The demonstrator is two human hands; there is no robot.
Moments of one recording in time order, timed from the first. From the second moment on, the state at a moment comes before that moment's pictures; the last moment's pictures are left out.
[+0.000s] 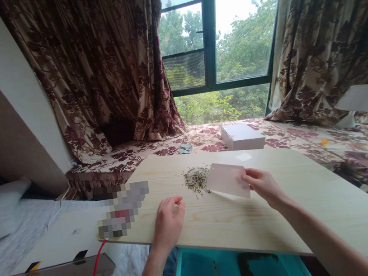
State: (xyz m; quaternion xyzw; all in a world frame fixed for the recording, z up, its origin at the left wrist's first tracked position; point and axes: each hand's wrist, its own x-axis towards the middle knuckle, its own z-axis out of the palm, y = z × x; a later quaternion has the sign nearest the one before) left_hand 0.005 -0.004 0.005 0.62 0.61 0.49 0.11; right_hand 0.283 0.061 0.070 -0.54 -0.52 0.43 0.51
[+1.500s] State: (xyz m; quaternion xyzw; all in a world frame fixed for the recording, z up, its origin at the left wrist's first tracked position) left_hand 0.005 -0.006 0.008 0.62 0.61 0.49 0.12; right_hand 0.291 0.052 0.073 -0.54 -0.49 0.47 0.49
